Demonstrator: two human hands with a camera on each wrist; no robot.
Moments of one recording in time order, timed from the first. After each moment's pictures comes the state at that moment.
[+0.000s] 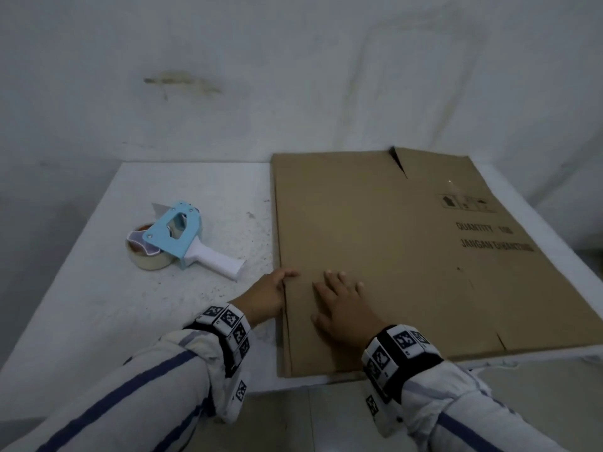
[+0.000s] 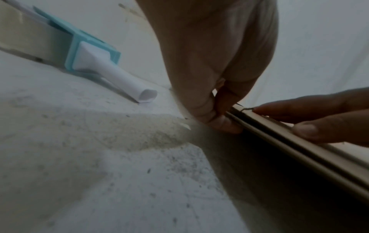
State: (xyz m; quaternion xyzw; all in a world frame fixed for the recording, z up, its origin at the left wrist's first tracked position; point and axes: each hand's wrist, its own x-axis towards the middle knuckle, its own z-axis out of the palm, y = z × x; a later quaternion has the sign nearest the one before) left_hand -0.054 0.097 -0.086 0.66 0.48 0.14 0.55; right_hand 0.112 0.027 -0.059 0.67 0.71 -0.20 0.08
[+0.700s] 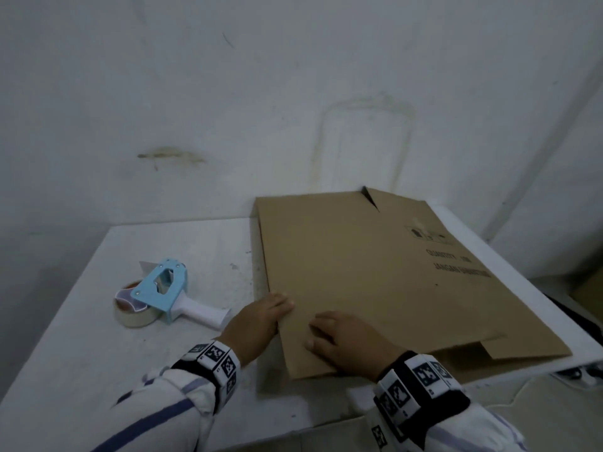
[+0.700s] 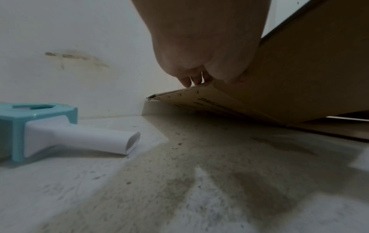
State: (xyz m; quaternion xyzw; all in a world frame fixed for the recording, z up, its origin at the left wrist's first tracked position) left_hand -0.054 0.095 -0.059 0.92 0.33 0.18 0.13; right_hand 0.130 -0.003 0.014 0.65 0.74 -0.19 0.02
